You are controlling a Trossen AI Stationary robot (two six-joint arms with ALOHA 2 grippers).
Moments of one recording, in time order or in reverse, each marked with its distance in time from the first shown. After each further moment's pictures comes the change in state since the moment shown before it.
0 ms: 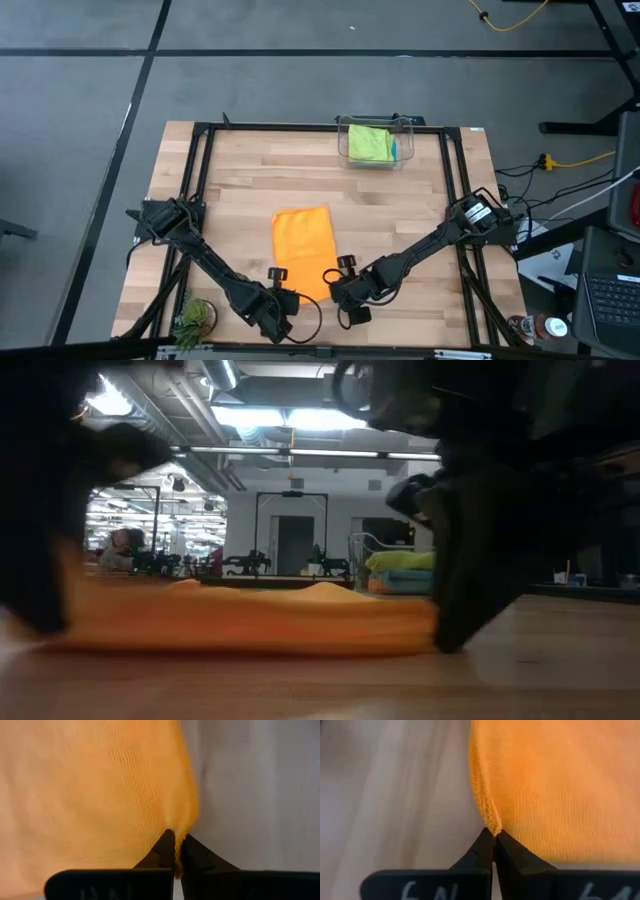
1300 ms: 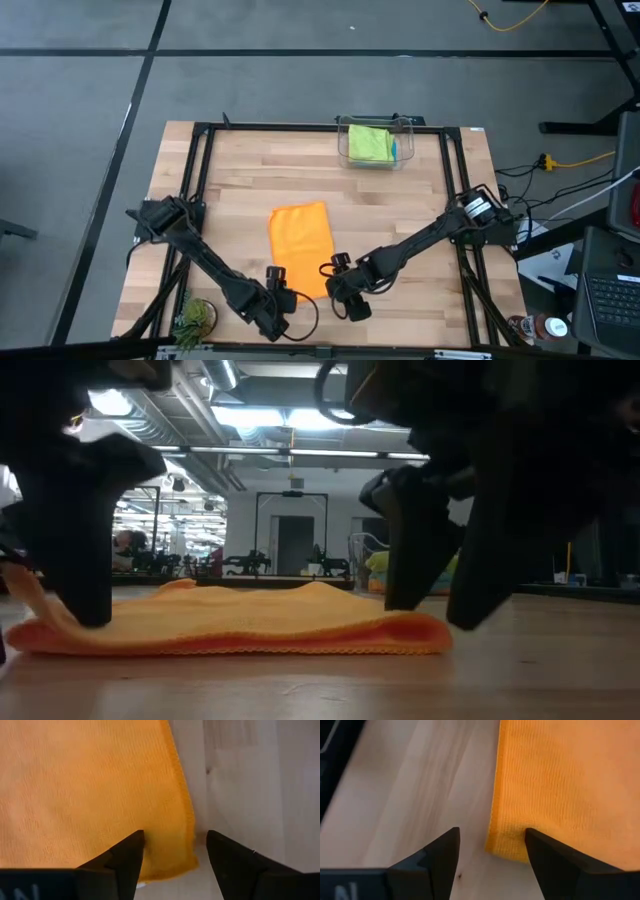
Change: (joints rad) left arm -0.003 -0.029 -0.062 0.074 -0.018 -0.007; right arm -0.059 -0.038 0.005 0.013 -0.150 -0.104
